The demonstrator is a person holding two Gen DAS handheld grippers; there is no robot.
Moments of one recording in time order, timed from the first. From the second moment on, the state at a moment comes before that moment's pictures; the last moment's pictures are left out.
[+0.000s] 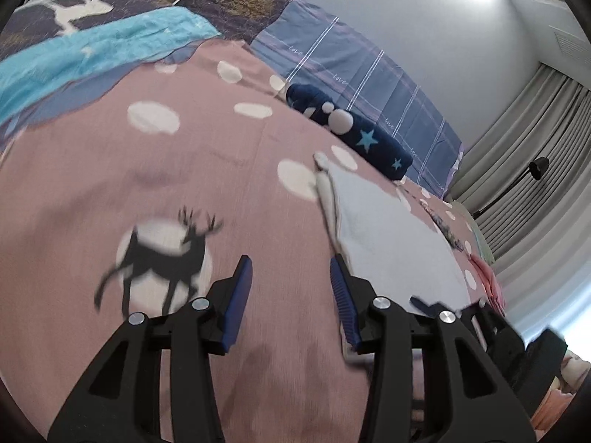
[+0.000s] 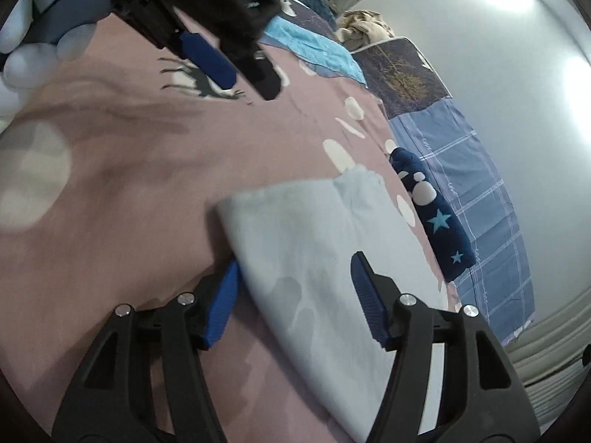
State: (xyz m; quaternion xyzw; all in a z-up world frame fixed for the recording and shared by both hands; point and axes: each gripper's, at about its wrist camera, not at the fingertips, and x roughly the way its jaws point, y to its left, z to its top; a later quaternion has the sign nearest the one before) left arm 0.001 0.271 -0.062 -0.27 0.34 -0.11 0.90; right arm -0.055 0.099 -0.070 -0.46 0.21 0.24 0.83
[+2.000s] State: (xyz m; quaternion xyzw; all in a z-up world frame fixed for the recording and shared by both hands) left arm 0.168 0.219 -0.044 -0.27 0.46 -0.16 0.83; right arm -0.004 0.021 -0.017 -0.14 0.31 0.31 0.89
